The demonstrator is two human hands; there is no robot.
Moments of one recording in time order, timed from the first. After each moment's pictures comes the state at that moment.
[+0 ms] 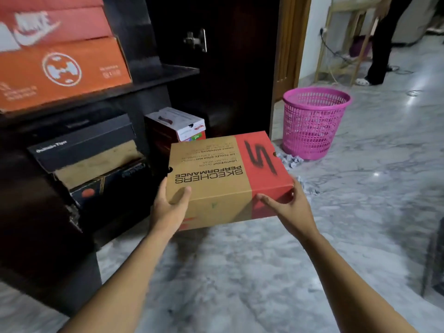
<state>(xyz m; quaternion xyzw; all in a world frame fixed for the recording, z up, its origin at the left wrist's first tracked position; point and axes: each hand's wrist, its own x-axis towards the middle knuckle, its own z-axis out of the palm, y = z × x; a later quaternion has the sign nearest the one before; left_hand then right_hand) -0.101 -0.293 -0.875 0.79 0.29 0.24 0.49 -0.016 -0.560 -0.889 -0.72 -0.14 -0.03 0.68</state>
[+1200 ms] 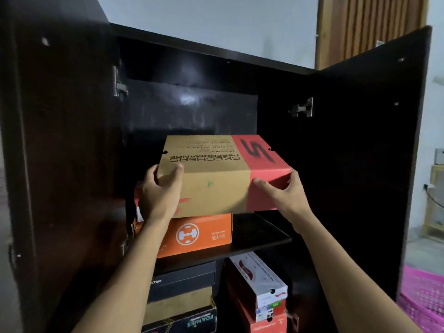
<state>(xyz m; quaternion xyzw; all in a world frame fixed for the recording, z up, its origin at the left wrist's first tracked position) -0.092 -0.114 -0.446 0.59 0.31 0.62 0.40 0.100 -0.286 -0.455 -0.62 -0.39 -0.09 0.68</state>
